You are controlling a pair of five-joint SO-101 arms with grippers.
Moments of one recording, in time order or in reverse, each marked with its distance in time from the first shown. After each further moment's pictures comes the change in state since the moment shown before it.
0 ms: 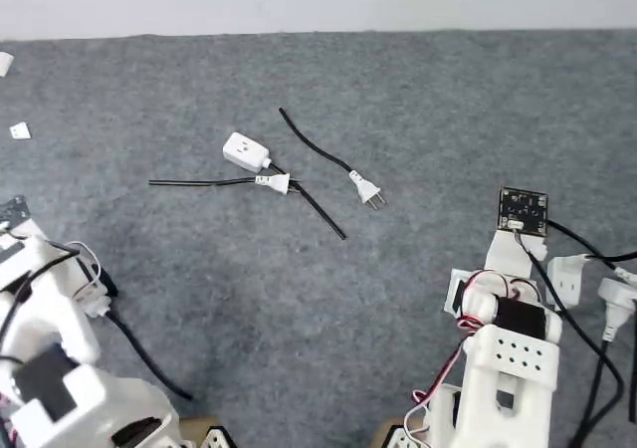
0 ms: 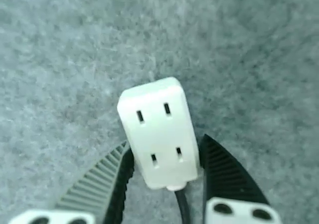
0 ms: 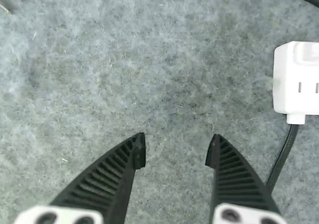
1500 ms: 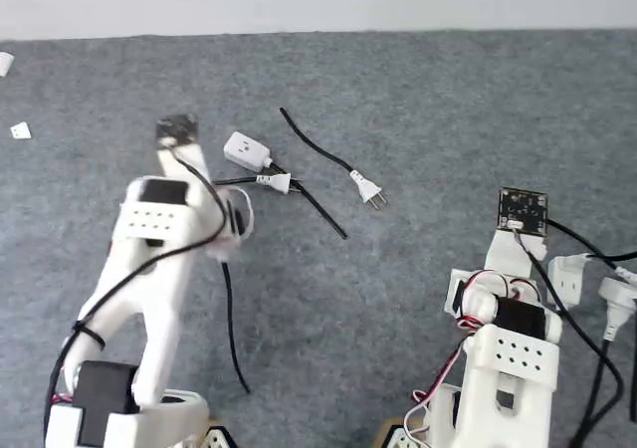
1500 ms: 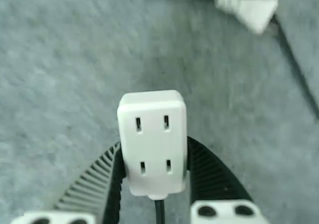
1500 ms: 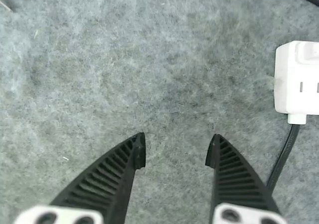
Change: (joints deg) left arm 47.1 -11.2 -4.7 9.8 20.5; right arm 0.0 0.0 0.1 0.0 0.7
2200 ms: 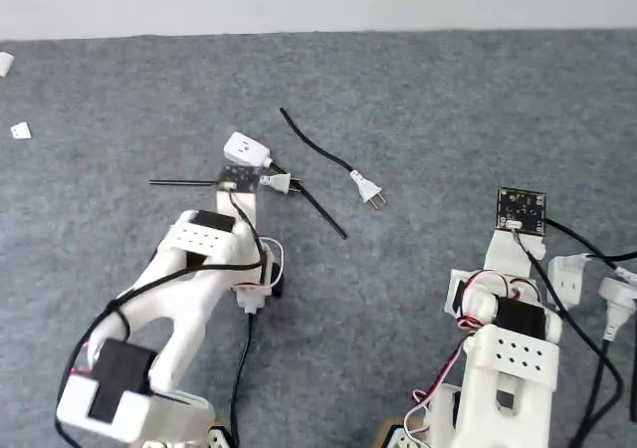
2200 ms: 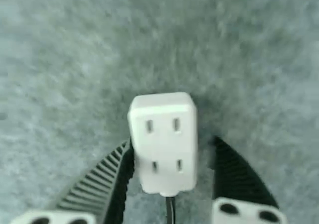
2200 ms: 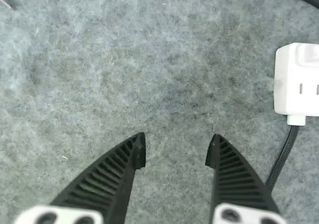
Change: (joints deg) left arm 7.7 7.0 9.5 -6.9 -7.1; right arm 0.0 0.0 0.0 0.0 0.4
